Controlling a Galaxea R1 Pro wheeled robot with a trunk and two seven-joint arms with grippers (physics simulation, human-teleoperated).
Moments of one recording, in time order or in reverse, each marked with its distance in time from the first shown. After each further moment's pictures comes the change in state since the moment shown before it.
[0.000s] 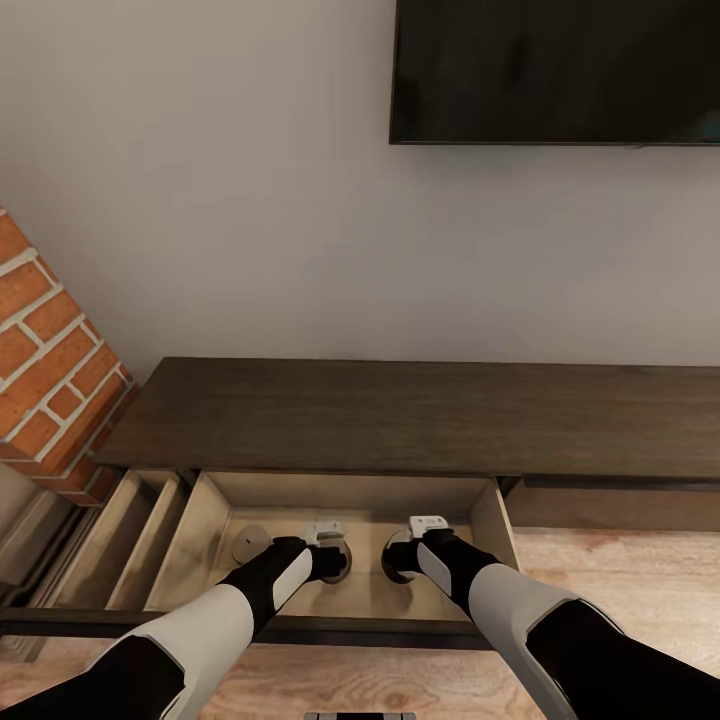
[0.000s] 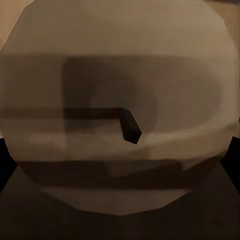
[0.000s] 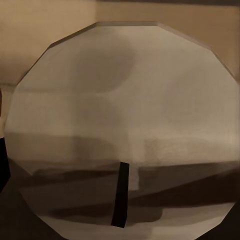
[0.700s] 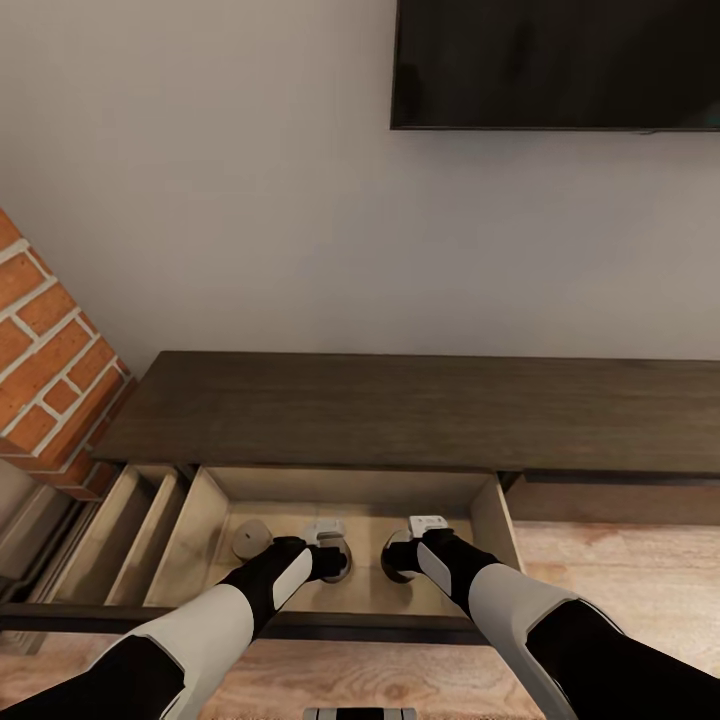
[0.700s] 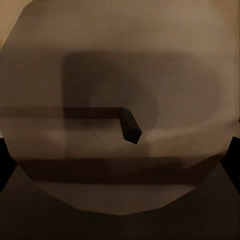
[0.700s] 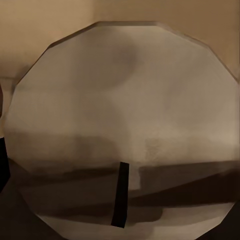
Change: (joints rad) left arm 0.000 0.000 0.000 0.000 0.000 -0.001 0.000; right arm 0.000 0.000 0.003 -0.001 -0.003 0.000 0.001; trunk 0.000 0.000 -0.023
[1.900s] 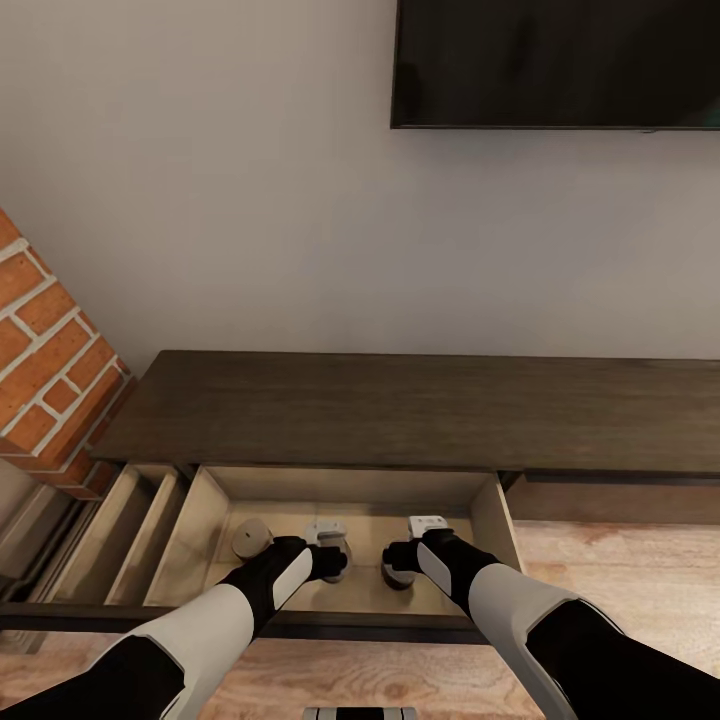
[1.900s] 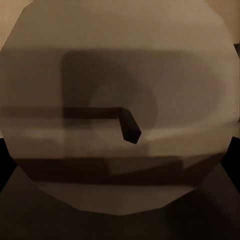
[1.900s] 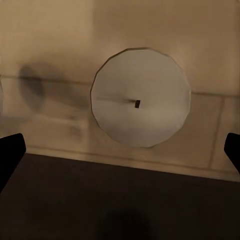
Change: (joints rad) left arm 0.000 0.000 0.000 -0.003 0.000 0.003 -0.002; right arm 0.000 0.000 -0.002 0.001 0.002 0.000 0.002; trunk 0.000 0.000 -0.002
